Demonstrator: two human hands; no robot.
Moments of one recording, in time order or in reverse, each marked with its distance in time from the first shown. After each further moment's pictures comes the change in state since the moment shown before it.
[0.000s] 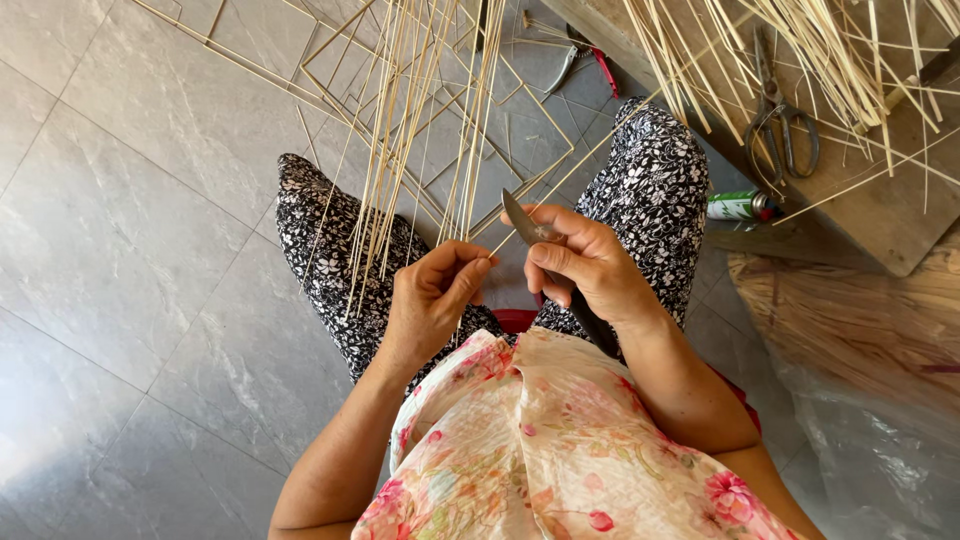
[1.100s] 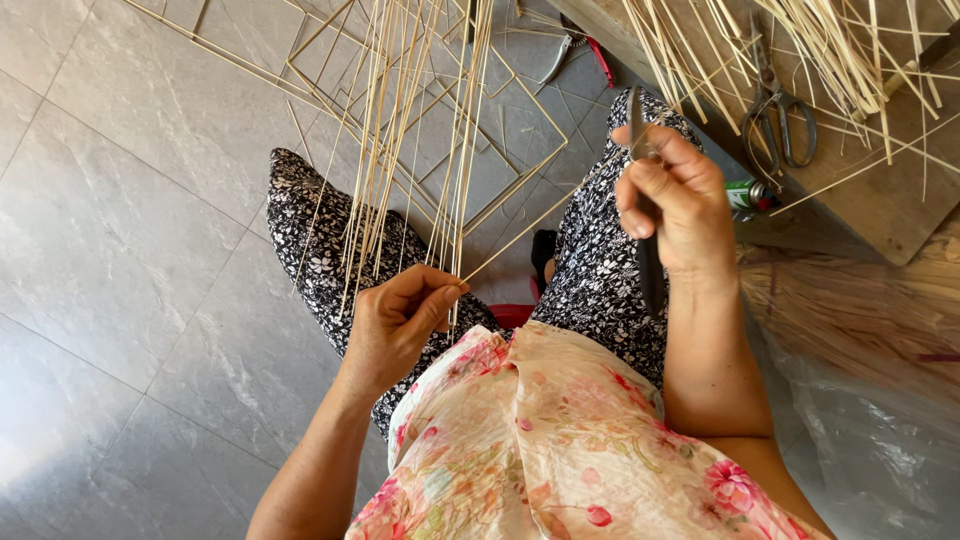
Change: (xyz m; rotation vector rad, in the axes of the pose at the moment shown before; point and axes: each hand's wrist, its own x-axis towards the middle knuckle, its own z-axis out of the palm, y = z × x) left_hand -0.026 0.015 -0.023 0.068 -0.035 -0.051; right_hand -0.005 -0.039 -0.063 0.050 0.265 -0.227
